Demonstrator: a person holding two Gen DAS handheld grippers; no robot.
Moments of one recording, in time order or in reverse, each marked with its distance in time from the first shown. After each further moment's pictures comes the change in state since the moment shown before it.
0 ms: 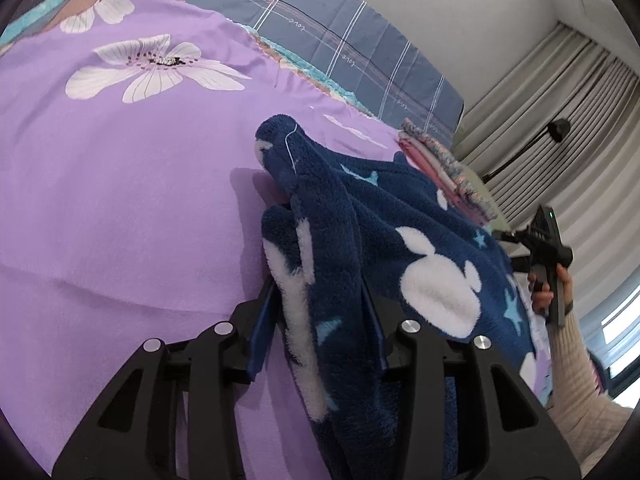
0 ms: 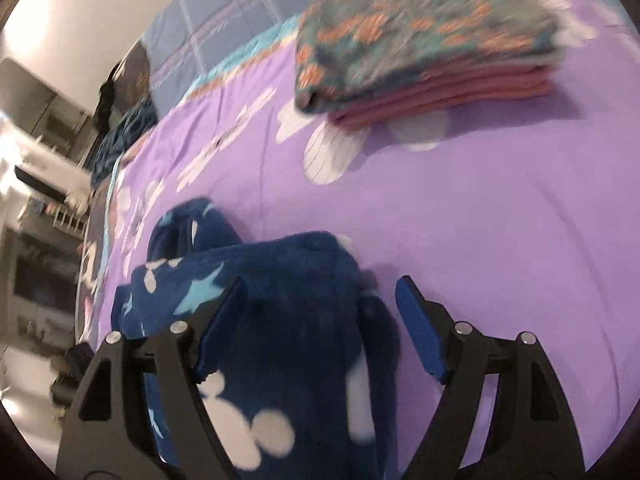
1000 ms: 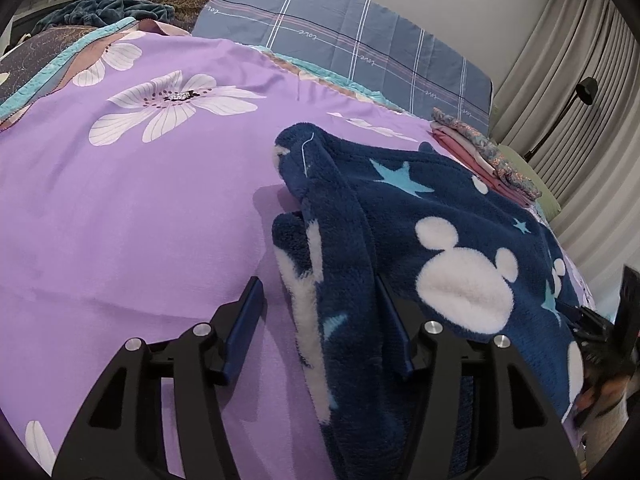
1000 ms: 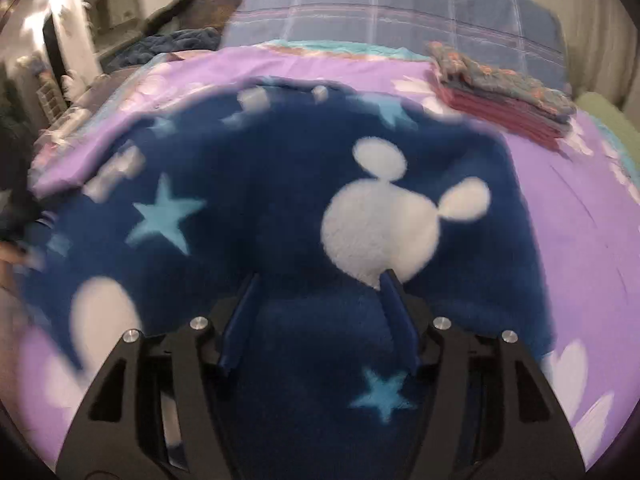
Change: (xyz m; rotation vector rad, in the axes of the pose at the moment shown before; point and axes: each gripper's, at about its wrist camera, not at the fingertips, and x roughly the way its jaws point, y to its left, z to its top) left arm 0.000 -0.024 -0.004 0.115 -0.036 0.211; right arm 0.001 0.122 -0.218 -0.479 -0.262 -0.300
